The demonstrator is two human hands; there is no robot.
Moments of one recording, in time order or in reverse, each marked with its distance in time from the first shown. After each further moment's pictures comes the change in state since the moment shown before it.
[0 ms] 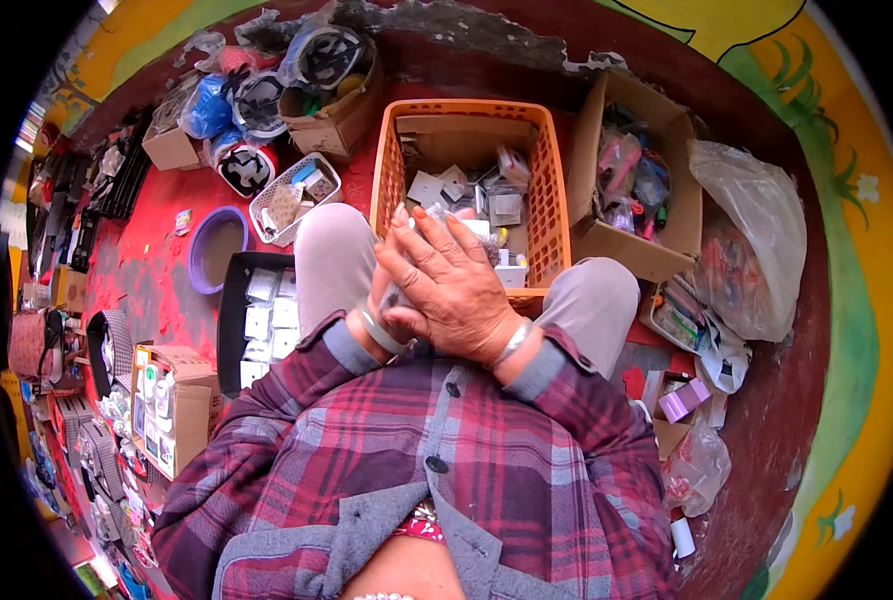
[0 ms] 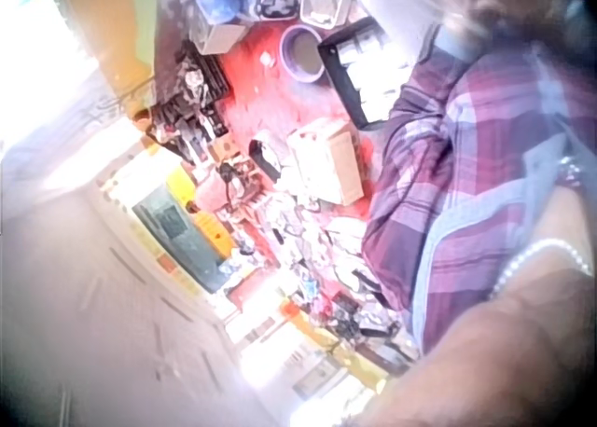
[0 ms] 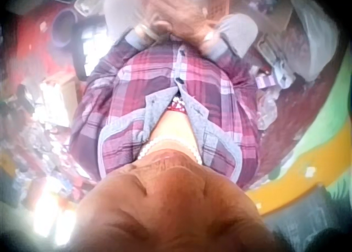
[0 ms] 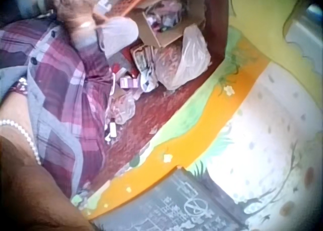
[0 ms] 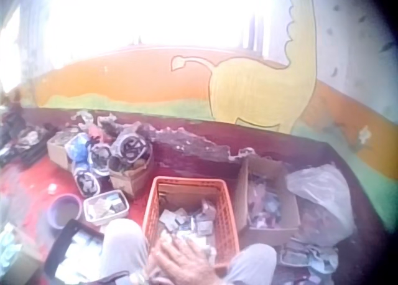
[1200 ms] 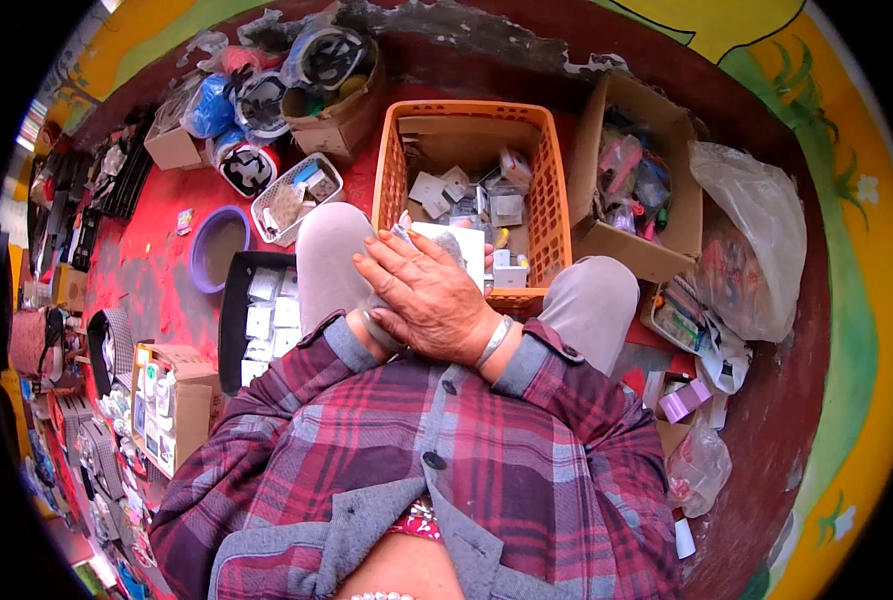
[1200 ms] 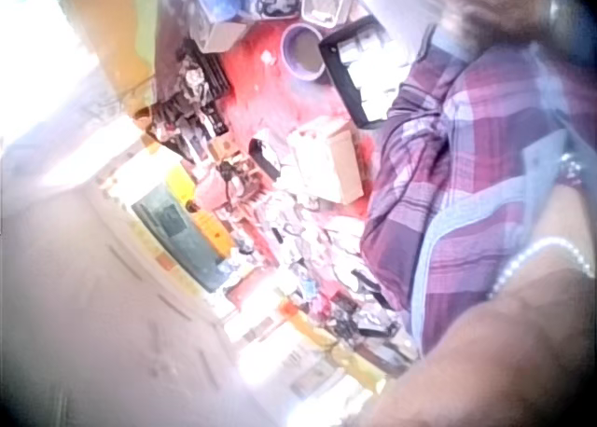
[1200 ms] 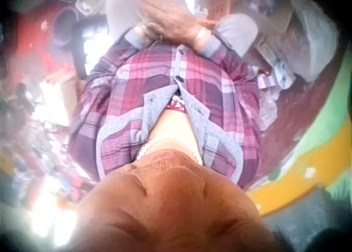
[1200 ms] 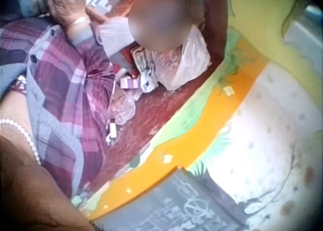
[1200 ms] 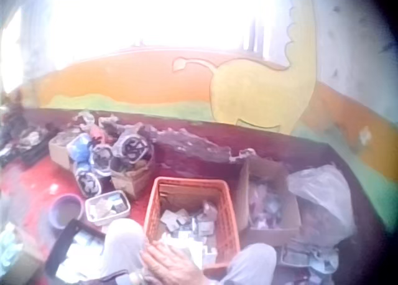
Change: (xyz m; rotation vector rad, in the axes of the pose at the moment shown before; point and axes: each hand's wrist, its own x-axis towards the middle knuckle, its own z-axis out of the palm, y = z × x) left_hand 0.006 -0.012 -0.057 -0.026 0.024 -0.175; right_hand 0.010 -0.013 0.016 0.190 -0.051 -0.004
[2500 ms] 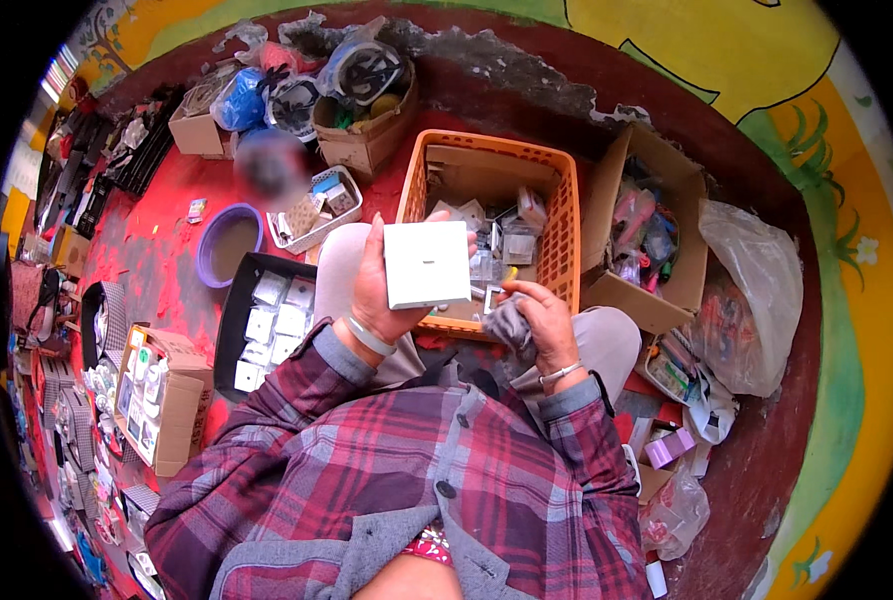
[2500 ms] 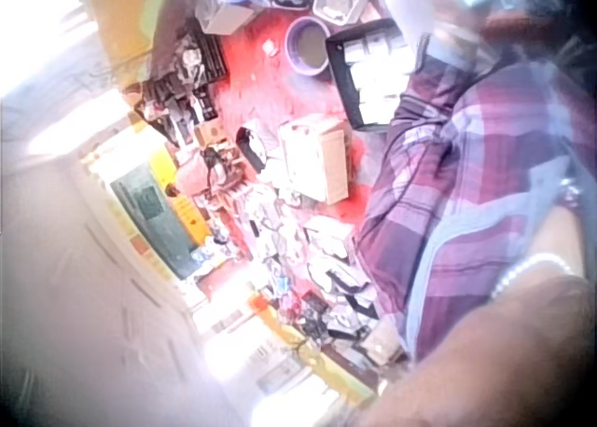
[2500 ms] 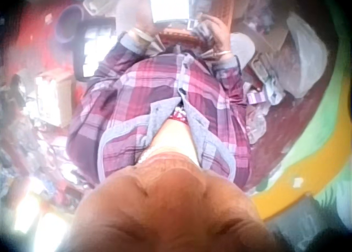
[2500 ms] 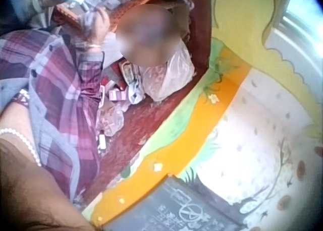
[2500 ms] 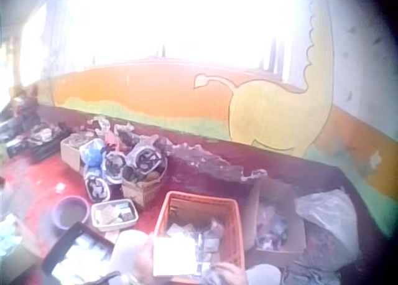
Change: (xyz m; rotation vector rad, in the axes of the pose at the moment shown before) left_hand -0.004 0.055 0.021 -0.319 -0.068 0.104; right_hand -0.069 0.077 -0.013 1.156 0.257 1.011
